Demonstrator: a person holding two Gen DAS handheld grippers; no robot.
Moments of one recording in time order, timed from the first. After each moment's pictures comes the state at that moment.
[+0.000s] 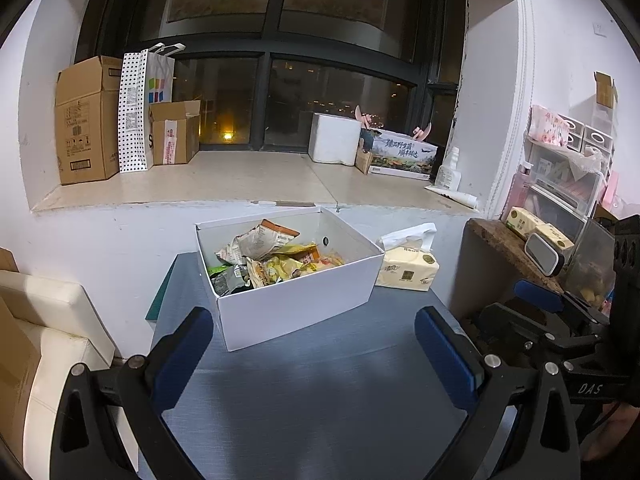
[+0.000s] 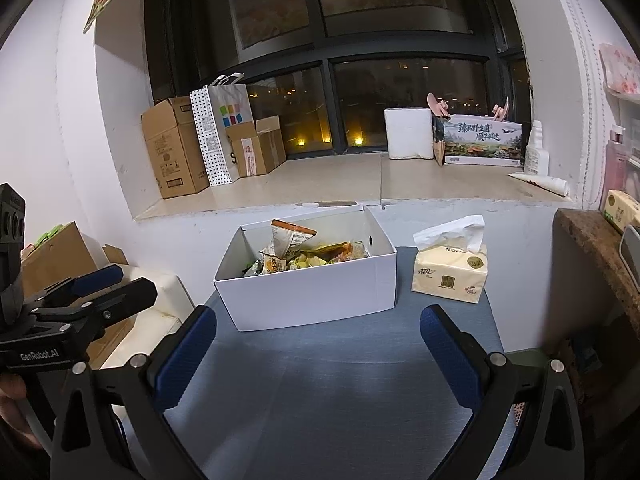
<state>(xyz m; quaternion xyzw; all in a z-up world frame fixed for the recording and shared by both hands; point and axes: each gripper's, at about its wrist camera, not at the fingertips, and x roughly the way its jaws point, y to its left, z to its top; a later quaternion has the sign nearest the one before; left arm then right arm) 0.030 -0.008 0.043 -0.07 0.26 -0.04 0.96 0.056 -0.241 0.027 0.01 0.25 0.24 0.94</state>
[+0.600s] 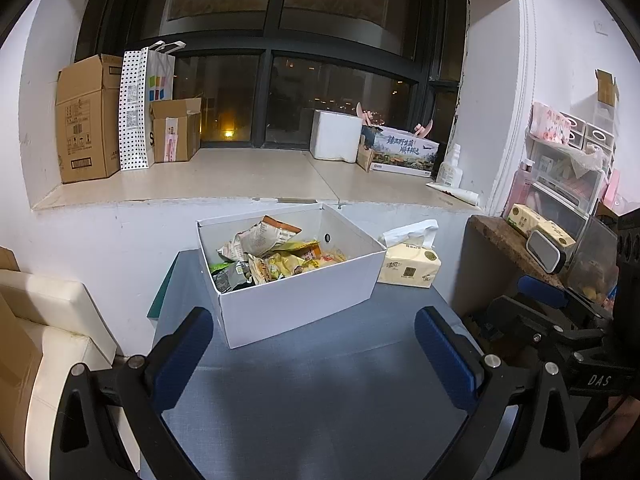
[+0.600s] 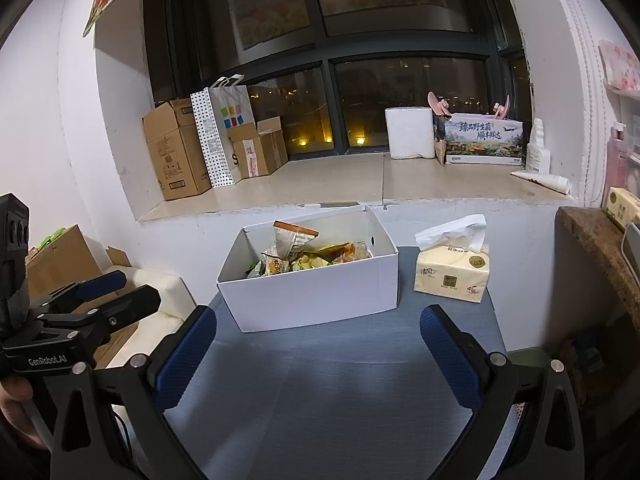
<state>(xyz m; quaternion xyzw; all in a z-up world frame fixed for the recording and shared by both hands) 0.030 -0.007 0.041 -0.07 0.27 -0.04 0.96 0.054 -0.243 0.028 0.02 0.26 0.25 0.93</state>
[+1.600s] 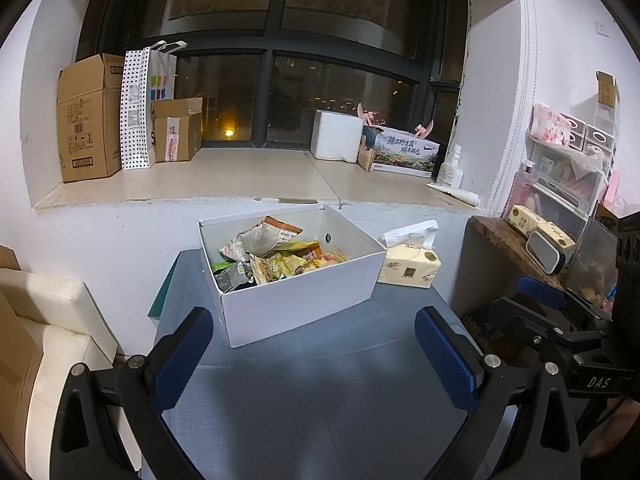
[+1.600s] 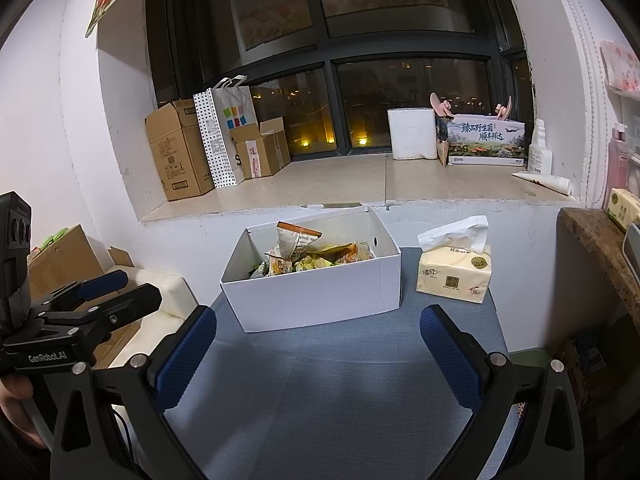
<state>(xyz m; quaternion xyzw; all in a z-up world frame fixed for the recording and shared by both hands) 0.028 -0.005 0.046 -0.07 0.27 -0.04 0.96 0.054 -0.242 0.030 0.02 0.25 0.25 0.93</state>
